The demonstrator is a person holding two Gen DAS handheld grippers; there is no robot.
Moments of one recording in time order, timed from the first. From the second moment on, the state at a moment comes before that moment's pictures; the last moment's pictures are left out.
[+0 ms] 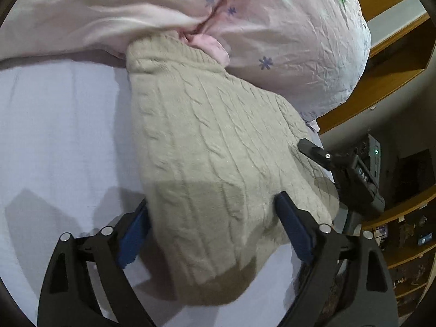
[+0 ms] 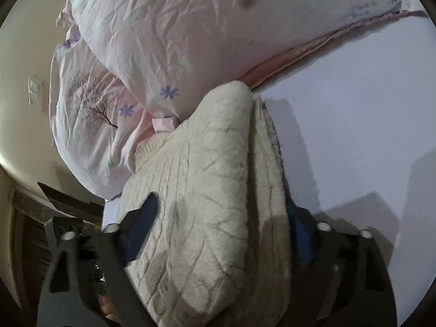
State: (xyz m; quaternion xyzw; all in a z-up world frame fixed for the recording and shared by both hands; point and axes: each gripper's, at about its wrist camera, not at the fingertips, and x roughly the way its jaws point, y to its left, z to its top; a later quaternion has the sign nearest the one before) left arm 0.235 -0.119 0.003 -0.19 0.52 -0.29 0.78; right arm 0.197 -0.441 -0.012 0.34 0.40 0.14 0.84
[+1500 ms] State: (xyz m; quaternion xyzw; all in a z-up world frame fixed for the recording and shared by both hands) left arm 0.073 -0.059 0.039 0.05 0.43 -0.11 0.89; right arm 0.004 -0.306 0.017 0.07 0.34 0.02 0.94
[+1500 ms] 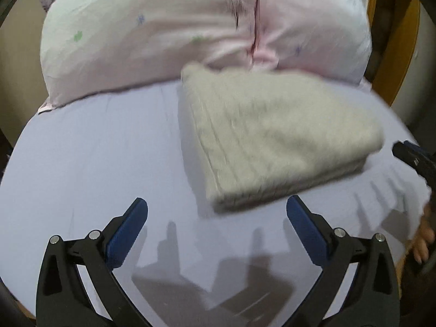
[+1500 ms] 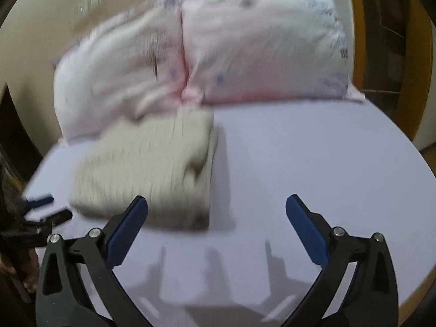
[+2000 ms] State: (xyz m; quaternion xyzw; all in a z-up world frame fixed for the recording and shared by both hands) left arm 0.076 -0.055 0.013 0.05 0.46 -0.07 0.88; right arm 0.029 -0.244 -0.020 0.00 0.42 0.00 0.91
